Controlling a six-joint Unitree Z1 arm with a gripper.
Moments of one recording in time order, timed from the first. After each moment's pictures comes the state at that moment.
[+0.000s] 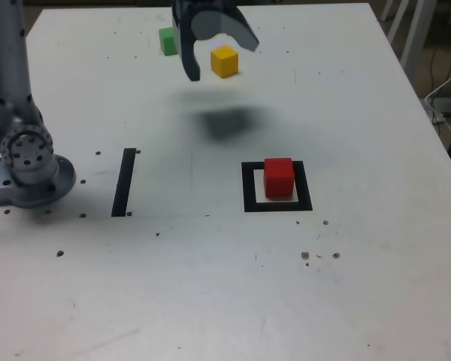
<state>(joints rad) 0.59 1.81 -1.40 1.17 0.05 0.34</state>
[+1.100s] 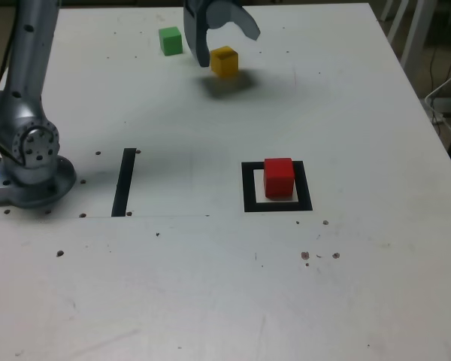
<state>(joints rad) 0.81 2.12 -1.70 1.26 0.00 0.48</state>
